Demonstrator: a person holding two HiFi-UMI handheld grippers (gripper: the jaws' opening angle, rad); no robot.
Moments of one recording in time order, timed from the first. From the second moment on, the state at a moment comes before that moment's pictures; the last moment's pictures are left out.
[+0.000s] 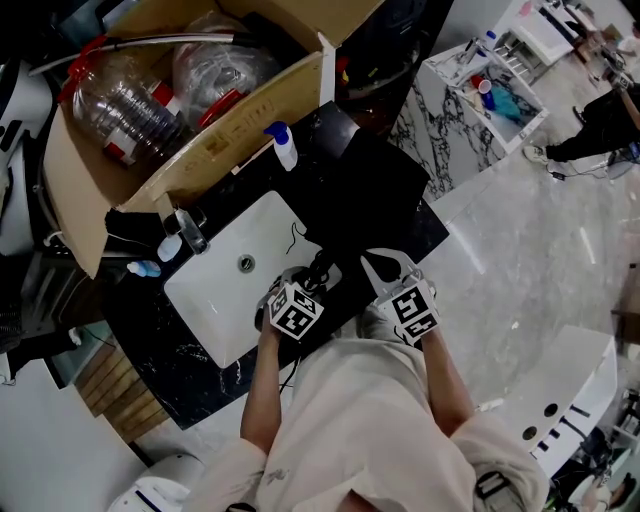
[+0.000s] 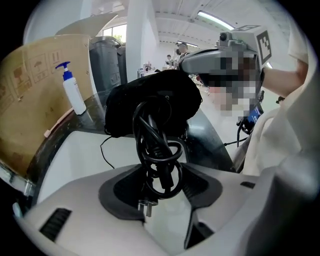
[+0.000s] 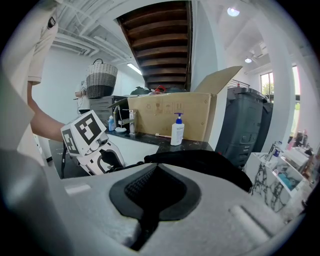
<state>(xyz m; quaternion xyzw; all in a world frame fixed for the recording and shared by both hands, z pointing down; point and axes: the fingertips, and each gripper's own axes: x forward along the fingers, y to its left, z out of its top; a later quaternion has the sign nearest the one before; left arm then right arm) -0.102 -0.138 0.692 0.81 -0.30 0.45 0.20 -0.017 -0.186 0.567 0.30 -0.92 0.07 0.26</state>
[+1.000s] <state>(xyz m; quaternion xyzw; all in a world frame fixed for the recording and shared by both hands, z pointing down) -0.076 -0.169 0.640 0.83 -0.37 0.40 0.13 -0.033 -0.177 0.558 0.25 -0.93 0.05 0.25</state>
